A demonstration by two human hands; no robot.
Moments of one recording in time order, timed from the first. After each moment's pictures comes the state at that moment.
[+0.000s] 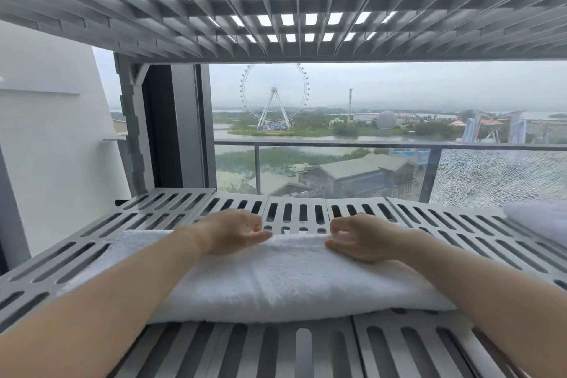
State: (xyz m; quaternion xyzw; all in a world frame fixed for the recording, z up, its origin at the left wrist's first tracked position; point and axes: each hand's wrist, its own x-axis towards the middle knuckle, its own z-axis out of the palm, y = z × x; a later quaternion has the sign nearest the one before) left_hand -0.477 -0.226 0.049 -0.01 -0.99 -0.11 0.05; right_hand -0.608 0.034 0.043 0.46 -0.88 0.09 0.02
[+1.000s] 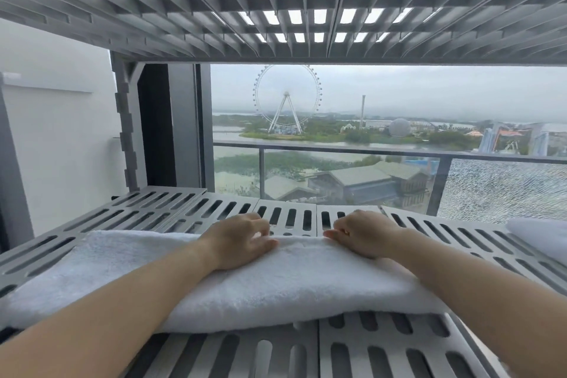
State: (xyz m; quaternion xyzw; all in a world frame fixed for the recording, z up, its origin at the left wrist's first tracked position) left_hand -0.505 -0.183 0.029 -0.05 -0.98 -0.07 0.17; right_hand -0.654 0.050 0.048 0.47 -0.88 0.01 0.10
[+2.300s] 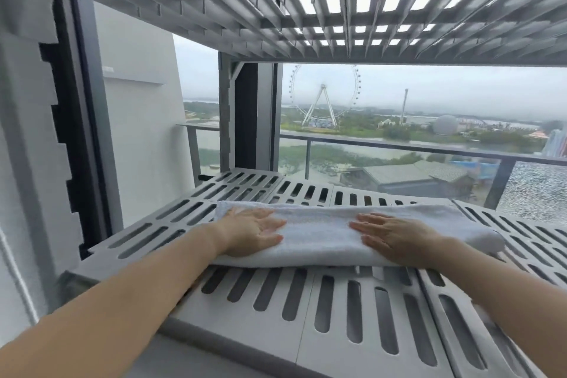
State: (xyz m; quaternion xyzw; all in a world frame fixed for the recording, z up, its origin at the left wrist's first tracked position) left_hand -0.347 -0.266 0.031 0.09 -1.00 -0.01 -0.02; right_hand -0.549 -0.007 0.029 0.53 -0.84 -0.04 0.05
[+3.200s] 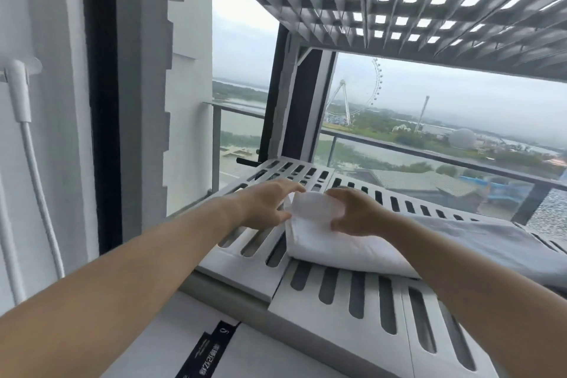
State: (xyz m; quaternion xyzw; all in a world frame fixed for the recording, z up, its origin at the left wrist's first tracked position) left_hand -0.278 -0.338 0.049 0.06 -0.97 -0.17 0.14; right_hand -0.442 -0.194 0.053 0.52 -0.84 0.14 0.03
